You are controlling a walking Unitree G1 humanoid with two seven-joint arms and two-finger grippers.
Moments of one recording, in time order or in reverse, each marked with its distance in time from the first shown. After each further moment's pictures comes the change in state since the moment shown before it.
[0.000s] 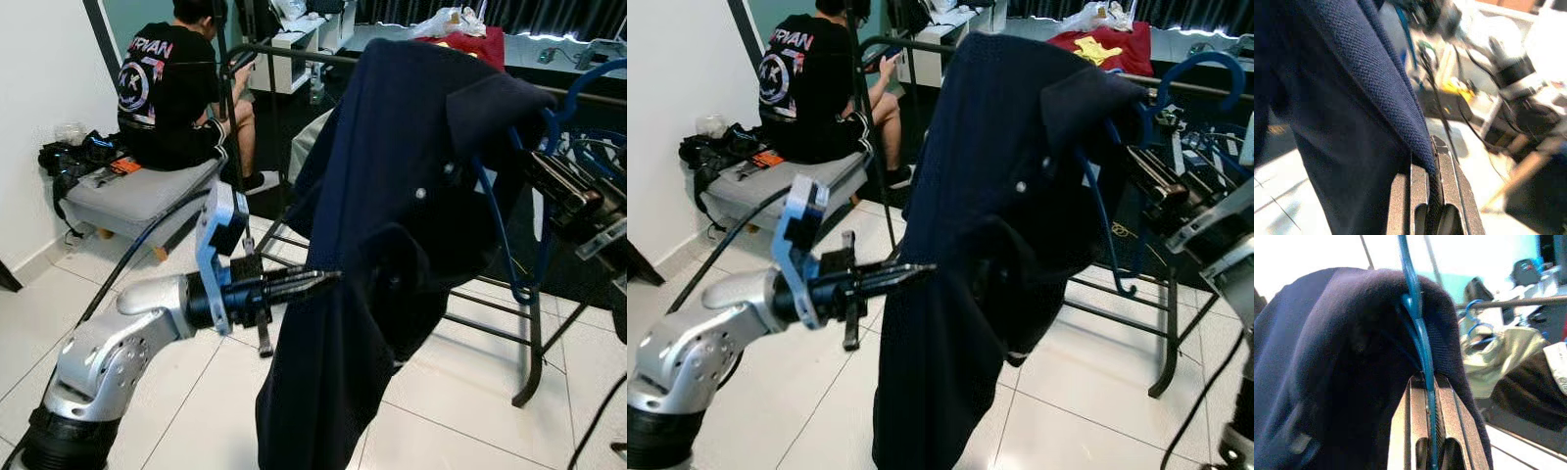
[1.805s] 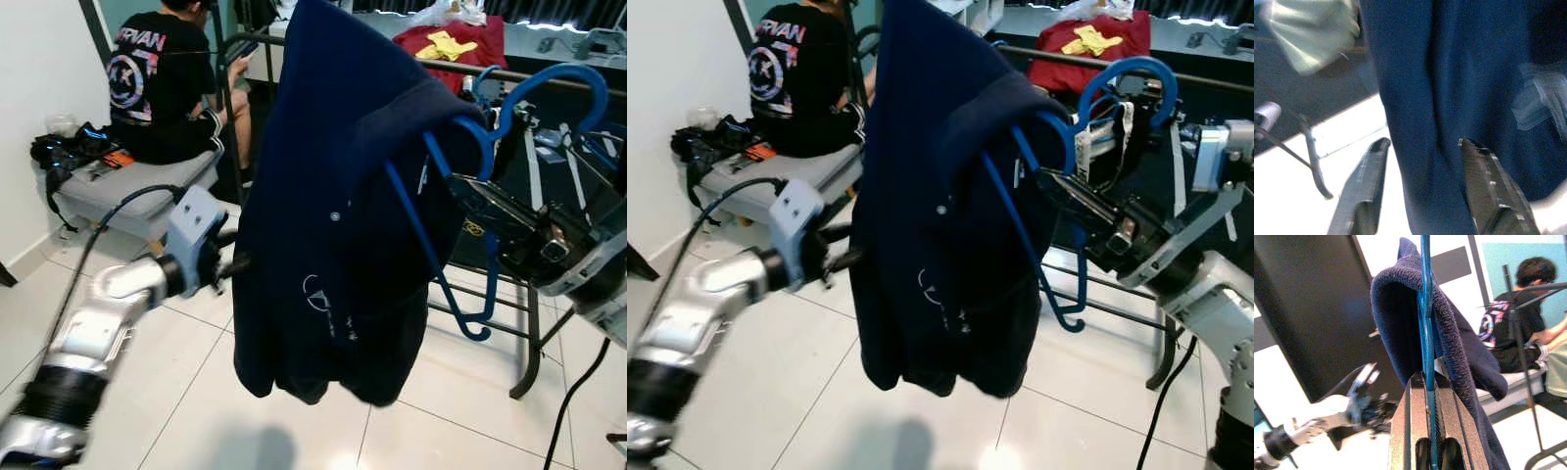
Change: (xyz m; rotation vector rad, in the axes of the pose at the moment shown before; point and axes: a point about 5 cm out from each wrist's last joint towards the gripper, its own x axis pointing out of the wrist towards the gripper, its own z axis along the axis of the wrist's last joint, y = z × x) left arm -0.067 0.078 -0.027 0.297 0.375 0.533; right arm -0.011 0.066 -0.014 0.113 0.064 0.439
